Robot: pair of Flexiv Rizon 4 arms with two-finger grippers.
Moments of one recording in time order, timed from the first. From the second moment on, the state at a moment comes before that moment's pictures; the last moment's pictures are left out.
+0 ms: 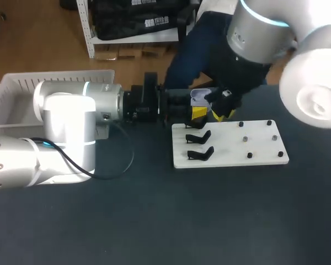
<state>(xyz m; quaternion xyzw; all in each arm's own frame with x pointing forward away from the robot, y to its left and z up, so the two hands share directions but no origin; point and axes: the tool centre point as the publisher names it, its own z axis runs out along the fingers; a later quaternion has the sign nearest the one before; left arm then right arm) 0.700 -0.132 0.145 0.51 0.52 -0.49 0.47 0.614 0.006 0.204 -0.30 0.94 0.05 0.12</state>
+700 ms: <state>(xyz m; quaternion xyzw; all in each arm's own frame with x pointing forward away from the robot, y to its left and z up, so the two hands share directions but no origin) 0.700 -0.132 0.145 0.51 0.52 -0.49 0.47 0.675 0.042 0.218 -0.35 0.93 0.03 0.11</state>
